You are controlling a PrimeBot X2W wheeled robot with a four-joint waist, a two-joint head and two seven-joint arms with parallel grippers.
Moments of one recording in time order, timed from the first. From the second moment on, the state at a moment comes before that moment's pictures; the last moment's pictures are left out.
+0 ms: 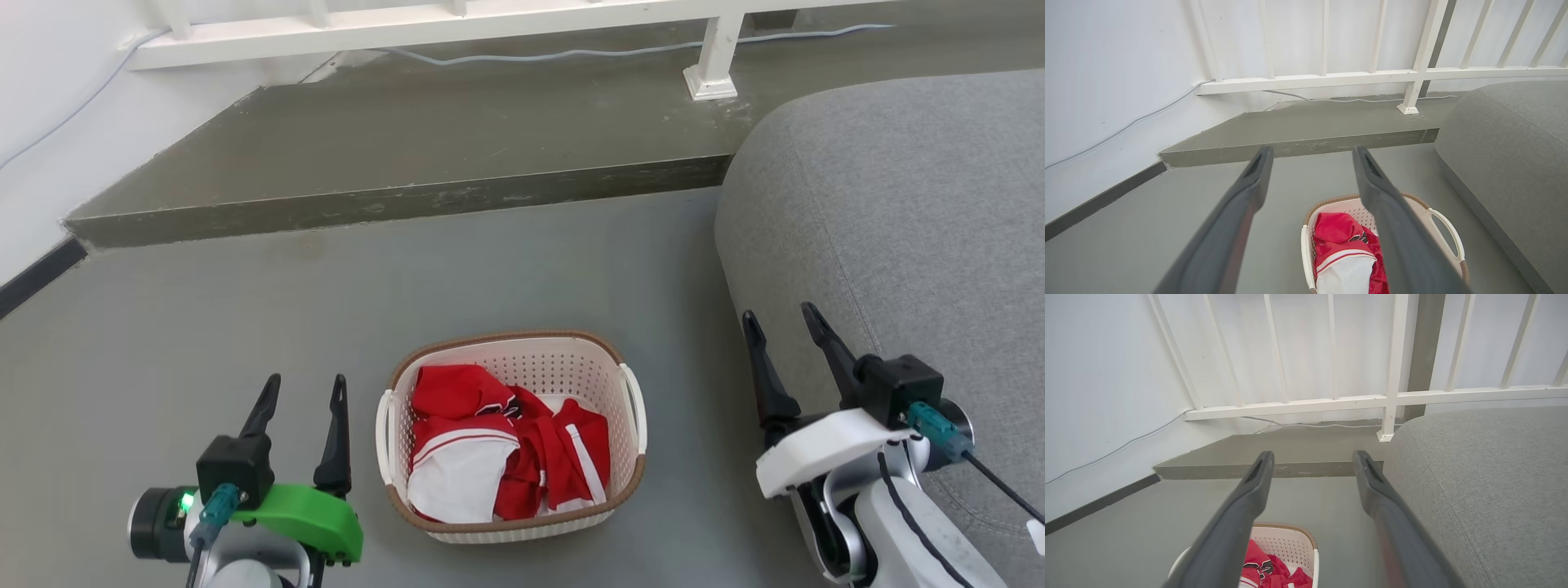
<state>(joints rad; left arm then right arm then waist) -0.09 0.14 -0.35 0.24 -0.35 0.12 -0.25 -0.10 -0.17 0.34 0.23 0.32 -0.10 -0.26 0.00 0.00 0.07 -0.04</state>
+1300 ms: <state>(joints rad) 0.00 0.10 -0.30 0.20 -0.29 0.11 -0.24 -0.01 -0.15 0.33 0.22 0.32 -0.10 -0.26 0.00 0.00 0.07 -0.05</state>
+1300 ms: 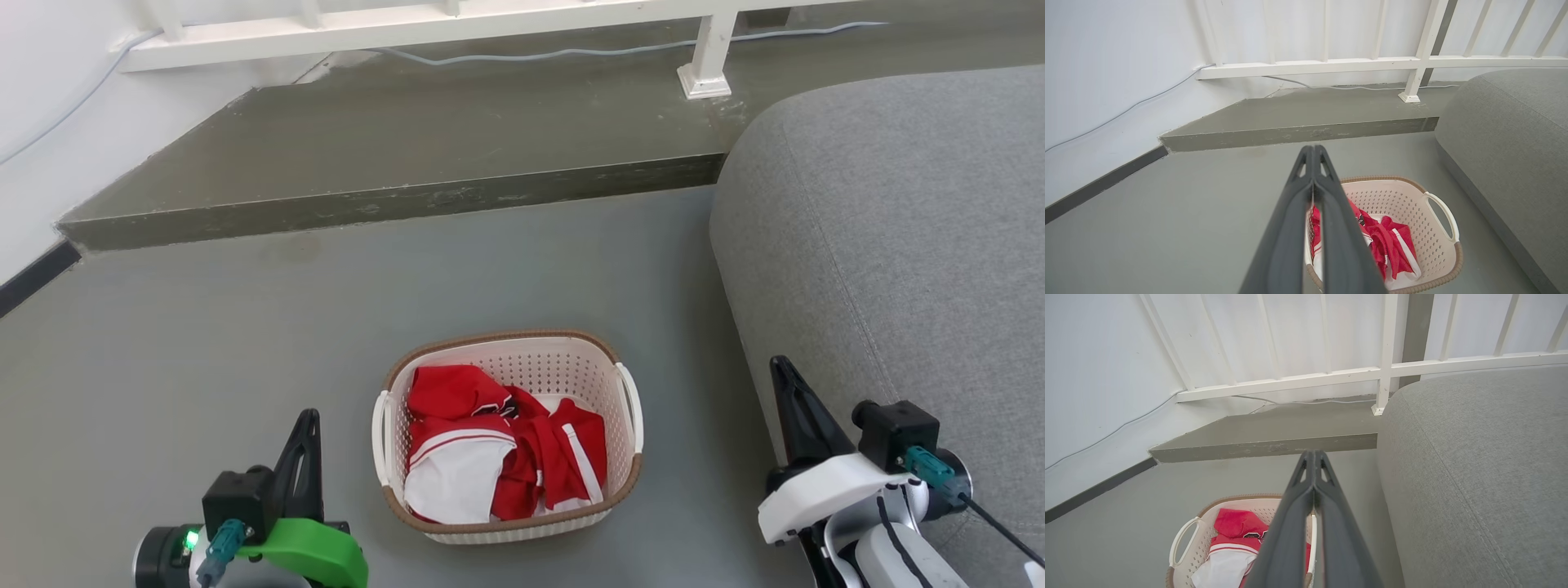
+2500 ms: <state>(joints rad) 0.01 0.09 -0.20 0.19 -0.80 0.04 -0.14 -0.01 -0.13 0.20 0.20 0.82 -0.03 -0.16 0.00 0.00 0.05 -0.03</state>
